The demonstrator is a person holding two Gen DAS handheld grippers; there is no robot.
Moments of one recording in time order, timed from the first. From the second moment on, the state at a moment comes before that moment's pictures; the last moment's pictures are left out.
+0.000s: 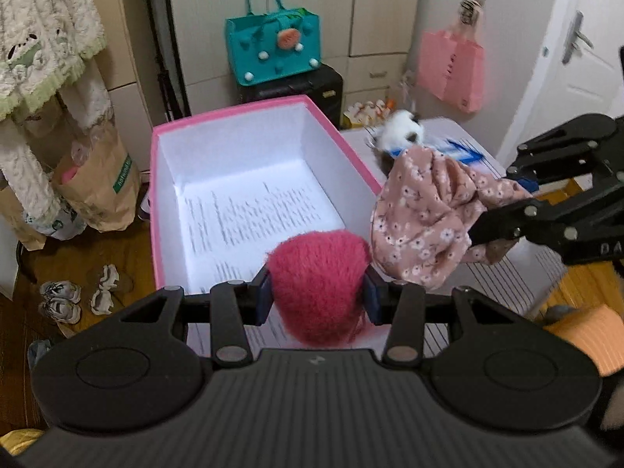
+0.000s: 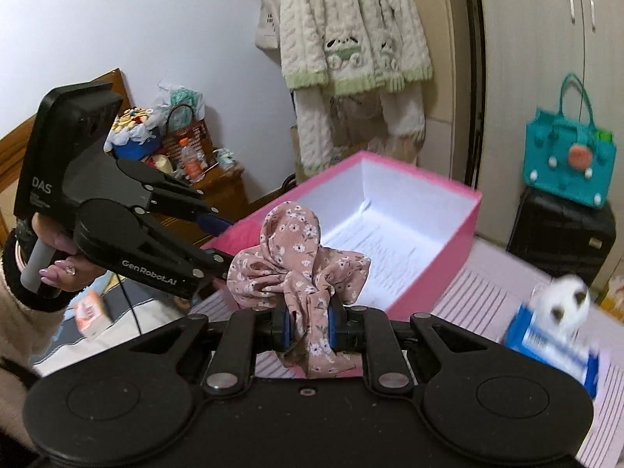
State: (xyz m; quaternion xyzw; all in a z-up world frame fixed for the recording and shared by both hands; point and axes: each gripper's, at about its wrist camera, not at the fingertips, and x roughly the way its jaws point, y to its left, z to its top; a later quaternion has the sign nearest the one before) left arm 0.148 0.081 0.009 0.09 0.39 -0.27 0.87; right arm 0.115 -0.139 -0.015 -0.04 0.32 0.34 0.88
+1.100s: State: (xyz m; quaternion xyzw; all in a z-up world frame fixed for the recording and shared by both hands) left arm 0.360 0.045 -0.066 0.05 0.52 -0.13 0.84; right arm 0.324 -0.053 -0.086 -0.30 0.41 0.31 0.80
